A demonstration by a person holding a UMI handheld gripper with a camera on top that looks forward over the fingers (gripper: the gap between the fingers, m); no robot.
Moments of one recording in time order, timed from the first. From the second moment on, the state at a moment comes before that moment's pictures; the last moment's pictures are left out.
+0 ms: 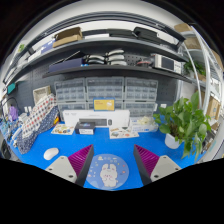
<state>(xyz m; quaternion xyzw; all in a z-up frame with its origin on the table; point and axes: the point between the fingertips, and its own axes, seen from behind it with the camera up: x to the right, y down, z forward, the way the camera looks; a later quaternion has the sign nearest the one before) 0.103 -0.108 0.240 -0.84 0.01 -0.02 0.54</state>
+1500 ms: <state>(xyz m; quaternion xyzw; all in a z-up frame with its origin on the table) -0.296 0.053 -0.014 -0.92 -0.02 0.02 0.38</state>
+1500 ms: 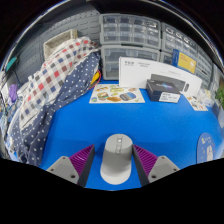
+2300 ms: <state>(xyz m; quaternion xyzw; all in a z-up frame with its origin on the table) -0.259 0.063 0.073 -0.90 -0.09 0.04 0.41</state>
